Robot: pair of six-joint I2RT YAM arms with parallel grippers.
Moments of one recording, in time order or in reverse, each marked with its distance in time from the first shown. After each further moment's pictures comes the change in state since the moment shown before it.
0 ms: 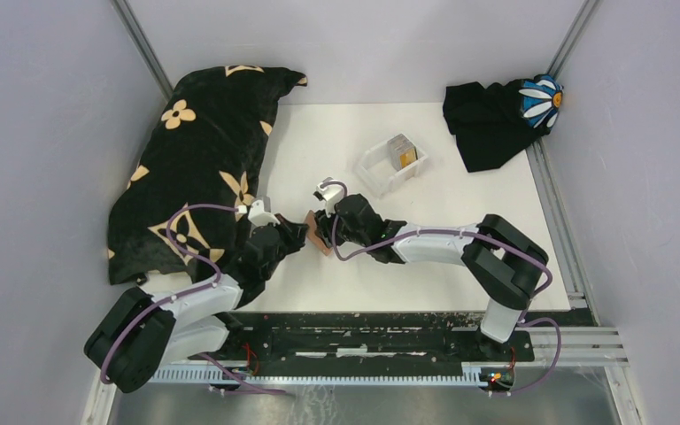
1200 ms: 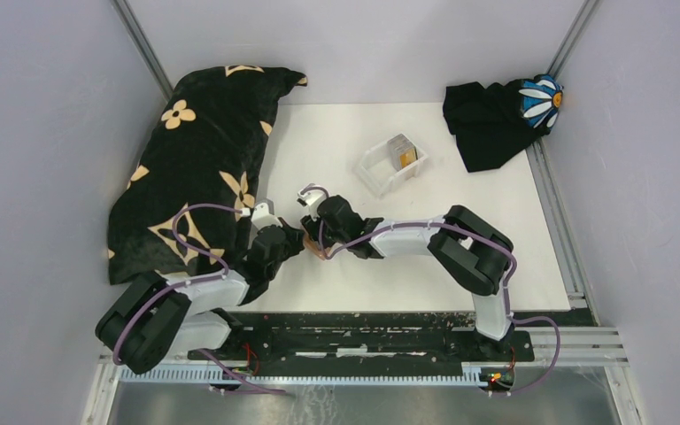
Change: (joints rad) left arm -0.005 0.113 0.000 0.008 -0.039 0.017; right arm 0.011 0.208 0.159 -0.066 0.045 -0.074
